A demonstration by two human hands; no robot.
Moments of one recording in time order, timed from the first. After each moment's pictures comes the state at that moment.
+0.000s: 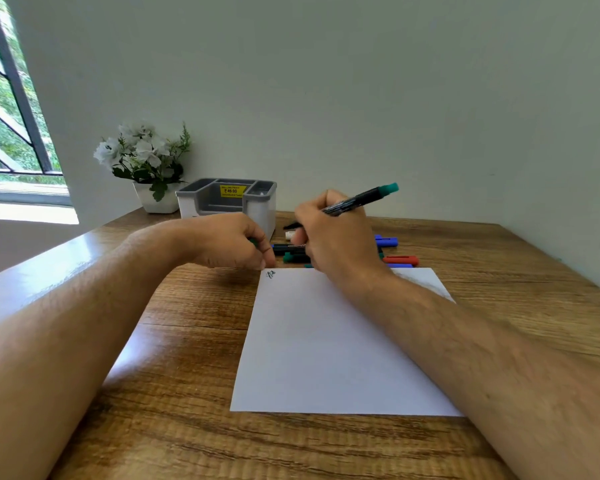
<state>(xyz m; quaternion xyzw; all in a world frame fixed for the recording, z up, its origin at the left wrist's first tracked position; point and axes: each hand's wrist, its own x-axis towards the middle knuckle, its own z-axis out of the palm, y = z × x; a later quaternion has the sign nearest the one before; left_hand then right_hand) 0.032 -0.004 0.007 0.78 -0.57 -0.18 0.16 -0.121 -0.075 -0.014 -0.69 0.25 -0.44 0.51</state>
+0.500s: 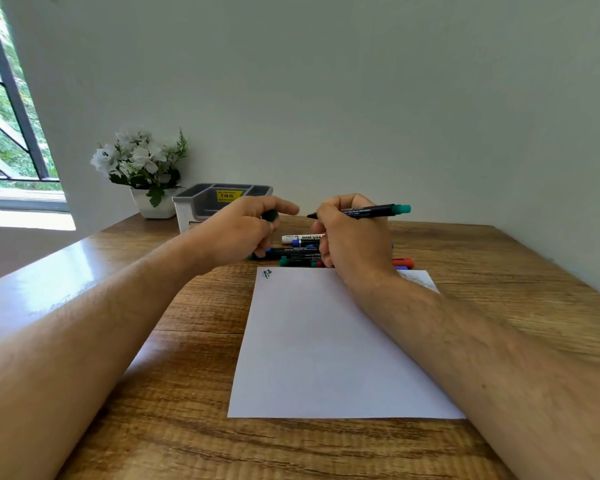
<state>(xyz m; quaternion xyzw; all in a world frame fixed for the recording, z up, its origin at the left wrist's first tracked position) 0.019 -0.013 -0.001 0.68 -0.56 -0.19 0.43 -0.132 -0.084 -0.014 -0.62 0.29 -0.51 0.52</state>
